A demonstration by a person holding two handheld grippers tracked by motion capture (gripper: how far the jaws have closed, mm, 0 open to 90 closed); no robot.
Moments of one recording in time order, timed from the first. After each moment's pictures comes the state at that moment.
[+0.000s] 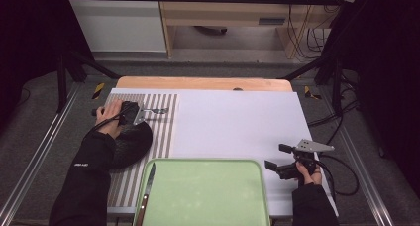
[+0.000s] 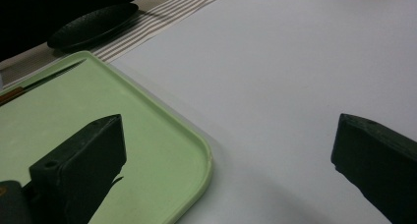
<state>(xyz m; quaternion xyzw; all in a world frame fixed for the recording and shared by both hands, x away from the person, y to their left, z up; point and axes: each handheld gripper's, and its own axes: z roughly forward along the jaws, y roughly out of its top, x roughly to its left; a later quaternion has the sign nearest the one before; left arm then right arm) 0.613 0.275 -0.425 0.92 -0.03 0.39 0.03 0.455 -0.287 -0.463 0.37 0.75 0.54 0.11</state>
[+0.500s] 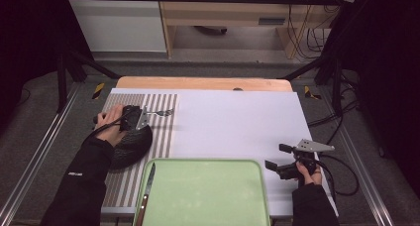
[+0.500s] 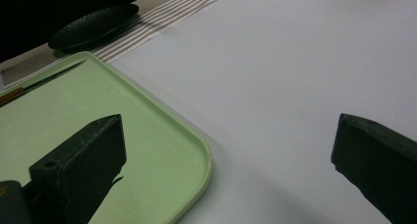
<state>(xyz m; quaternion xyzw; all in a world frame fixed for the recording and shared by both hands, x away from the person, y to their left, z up) 0.580 0.257 -0.413 0.92 0.00 0.39 0.07 0.455 -0.287 -0.463 0.37 0.75 0.54 0.11</state>
